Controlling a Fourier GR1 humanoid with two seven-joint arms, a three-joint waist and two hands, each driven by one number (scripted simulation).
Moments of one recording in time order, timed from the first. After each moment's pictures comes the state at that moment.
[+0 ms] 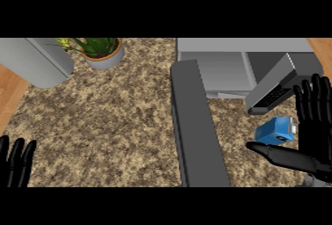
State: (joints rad) left arm 0.51 0.02 -0.08 -2.28 0.10 -0.03 -0.14; right arm 0.00 -0.04 -0.10 -1.93 -0.04 -0.10 0.02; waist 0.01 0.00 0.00
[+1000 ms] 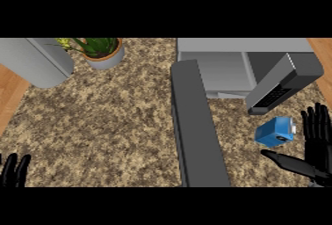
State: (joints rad) left arm 0.62 0.01 -0.07 -2.29 0.12 -0.10 -0.23; right arm 0.07 -0.11 -0.27 -1.52 -0.10 0.02 -0.32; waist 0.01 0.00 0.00
